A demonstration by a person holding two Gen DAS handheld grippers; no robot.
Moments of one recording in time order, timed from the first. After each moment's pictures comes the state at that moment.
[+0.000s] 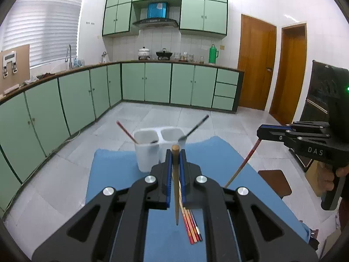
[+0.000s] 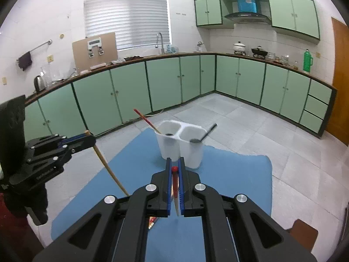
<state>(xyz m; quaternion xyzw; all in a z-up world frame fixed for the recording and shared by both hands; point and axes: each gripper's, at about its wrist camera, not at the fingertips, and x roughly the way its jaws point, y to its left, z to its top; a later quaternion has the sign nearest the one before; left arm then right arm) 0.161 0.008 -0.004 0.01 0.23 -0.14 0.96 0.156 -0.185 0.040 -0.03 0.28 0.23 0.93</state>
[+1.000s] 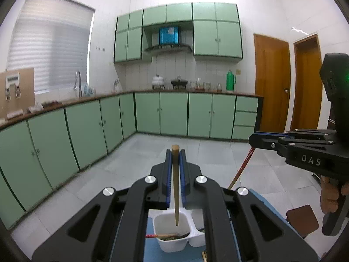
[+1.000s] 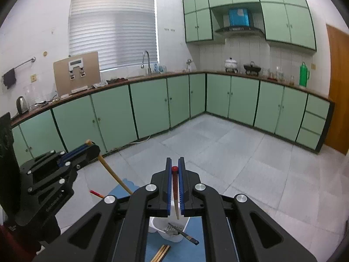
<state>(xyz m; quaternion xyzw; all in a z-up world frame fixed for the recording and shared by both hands) 0.349 -0.010 0.039 0.01 0.15 -0.10 0.98 0.337 -0.153 0.079 -0.01 0.23 0.20 0.95</state>
